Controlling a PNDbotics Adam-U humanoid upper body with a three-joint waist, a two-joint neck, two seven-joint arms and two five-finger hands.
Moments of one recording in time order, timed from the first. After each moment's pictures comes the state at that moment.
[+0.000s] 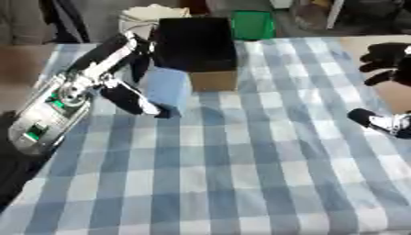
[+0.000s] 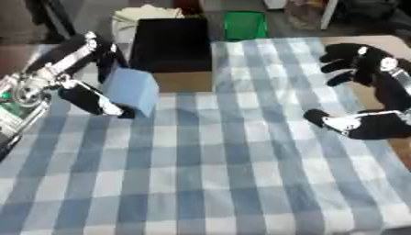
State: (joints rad) left arm -0.74 0.62 -0.40 -1.60 -0.28 0.23 -0.15; right arm -0.29 -0.65 0.12 -1.86 -0.10 -0.06 0.17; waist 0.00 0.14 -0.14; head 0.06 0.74
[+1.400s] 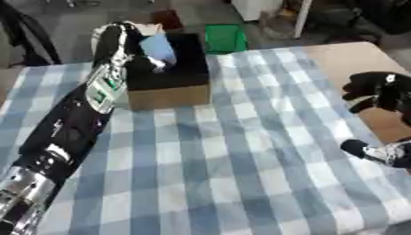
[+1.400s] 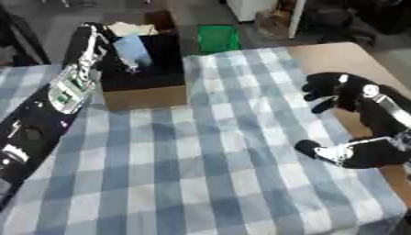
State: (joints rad) left arm -1.03 0.34 -0.15 -0.75 -0.58 0.15 0.28; right arm -0.35 -0.62 0.20 -1.86 -0.12 -0.05 0.25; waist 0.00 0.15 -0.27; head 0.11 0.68
